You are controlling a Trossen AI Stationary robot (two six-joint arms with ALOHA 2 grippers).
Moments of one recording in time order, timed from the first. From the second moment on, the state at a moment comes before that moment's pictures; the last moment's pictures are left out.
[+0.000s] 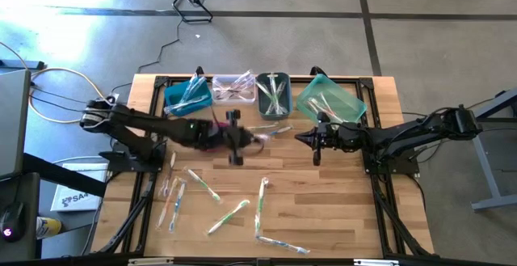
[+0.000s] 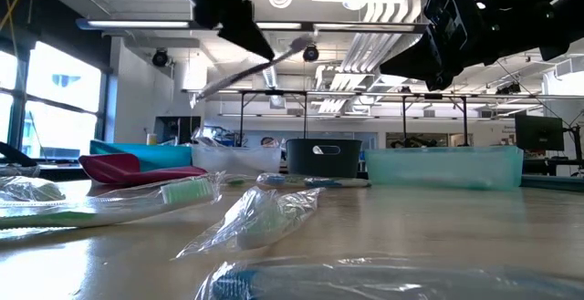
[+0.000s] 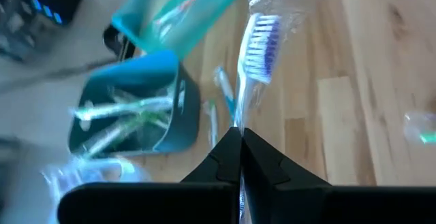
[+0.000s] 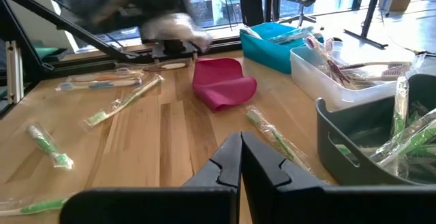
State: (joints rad) left arm -0.10 1.43 1.09 -0.34 -0.47 0.20; right arm 0.00 1.07 0.29 0.58 0.17 0.14
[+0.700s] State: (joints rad) left arm 0.38 1.43 1.00 -0.01 -0.05 0.16; right arm 0.00 1.07 0.29 0.58 0.13 0.16
